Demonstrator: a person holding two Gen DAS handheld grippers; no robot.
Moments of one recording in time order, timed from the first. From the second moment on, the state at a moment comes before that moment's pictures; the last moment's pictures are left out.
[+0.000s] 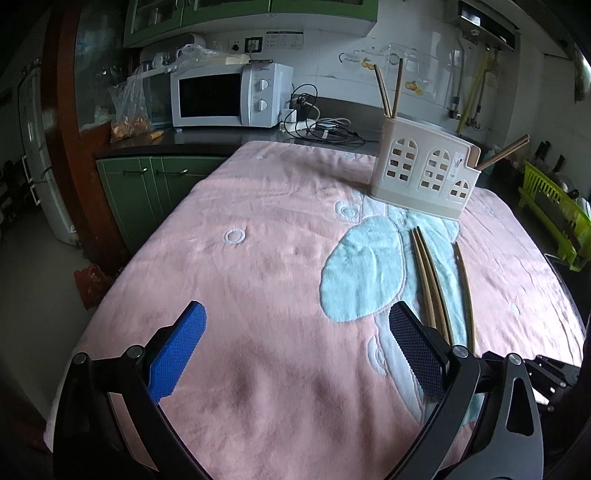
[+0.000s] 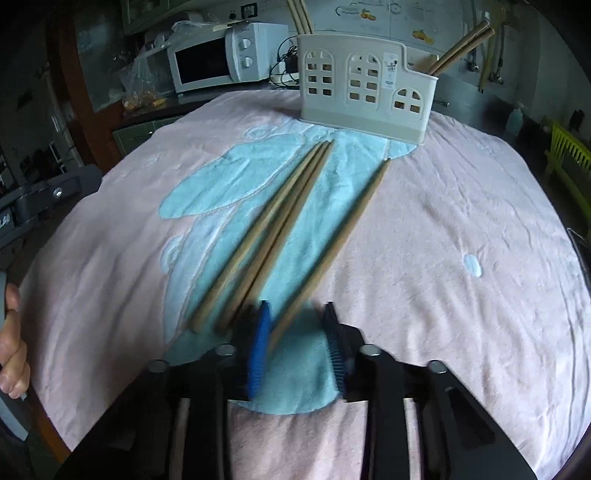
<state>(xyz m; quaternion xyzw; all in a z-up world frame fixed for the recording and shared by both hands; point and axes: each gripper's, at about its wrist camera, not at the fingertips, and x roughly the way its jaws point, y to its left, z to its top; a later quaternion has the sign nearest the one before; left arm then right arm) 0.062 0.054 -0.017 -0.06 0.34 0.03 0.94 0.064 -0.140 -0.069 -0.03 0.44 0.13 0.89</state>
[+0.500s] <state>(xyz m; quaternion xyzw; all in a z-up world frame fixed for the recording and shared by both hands) 0.060 0.005 -0.037 -0.04 0.37 -0.06 0.92 0.062 -0.181 -0.061 -0.03 0.43 0.08 0.90</state>
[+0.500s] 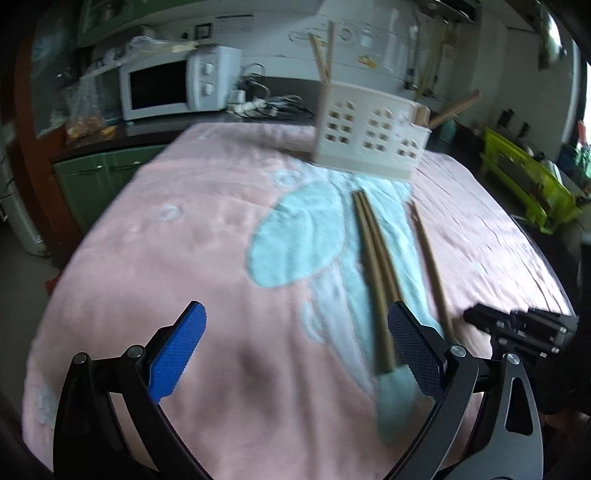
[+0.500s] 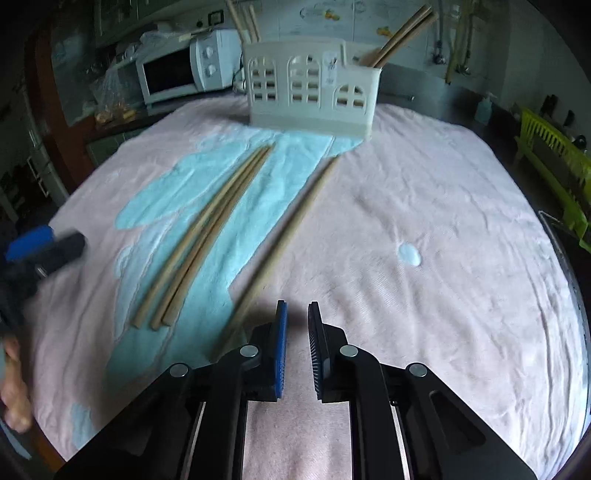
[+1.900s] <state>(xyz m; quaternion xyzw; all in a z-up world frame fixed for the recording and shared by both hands) 0.086 -0.040 -0.070 0.00 0.43 -0.10 0.90 0.062 -0.182 -0.060 0.06 0.43 0.13 0.89</state>
